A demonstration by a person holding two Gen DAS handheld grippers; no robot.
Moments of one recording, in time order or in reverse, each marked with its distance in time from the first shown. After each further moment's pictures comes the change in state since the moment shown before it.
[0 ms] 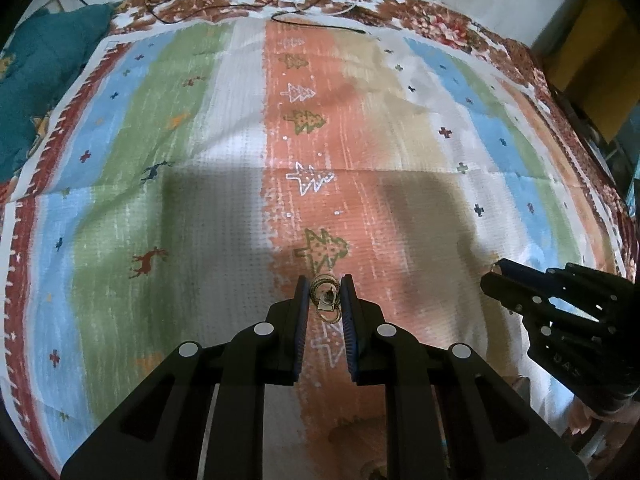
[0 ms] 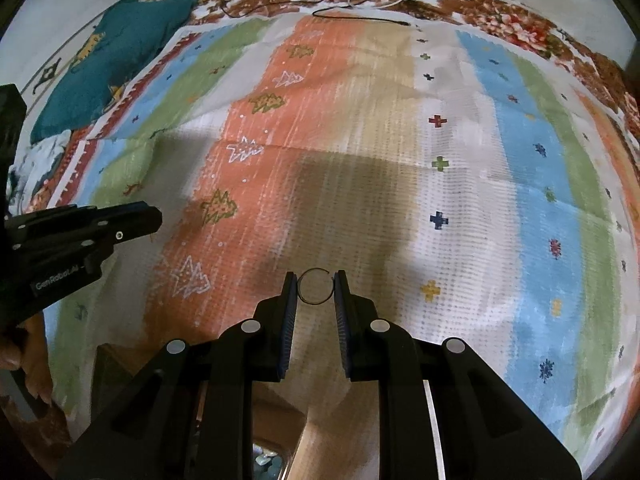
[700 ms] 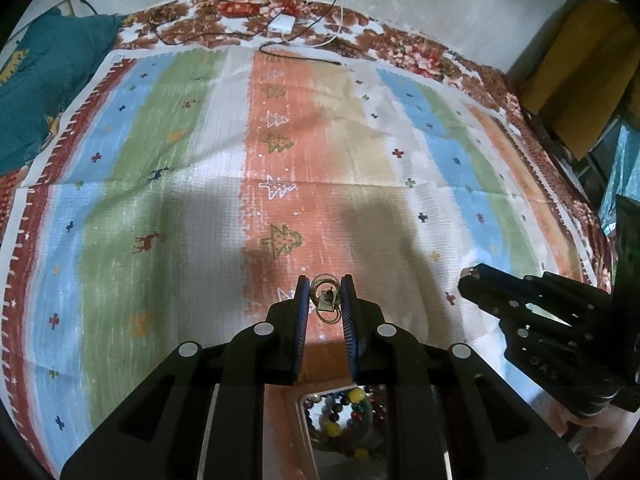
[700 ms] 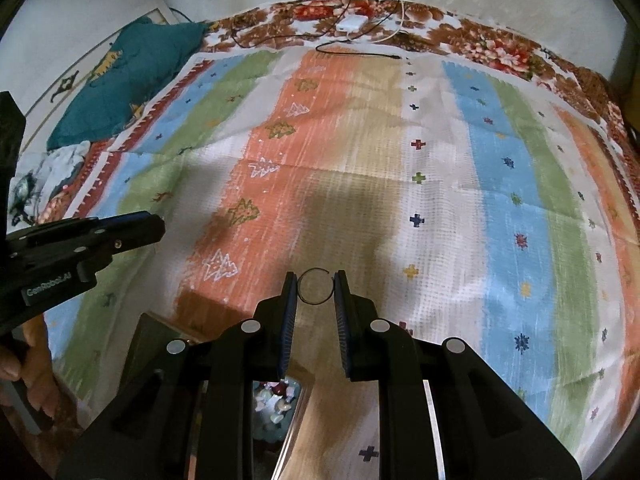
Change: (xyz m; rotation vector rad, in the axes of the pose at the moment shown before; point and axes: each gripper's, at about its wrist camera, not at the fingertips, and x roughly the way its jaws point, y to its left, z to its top) left arm -0.060 -0.023 -0.029 -0.019 -0.102 -0.074; right arm -0.057 0.006 -0.024 -0.006 -0.101 -0.002
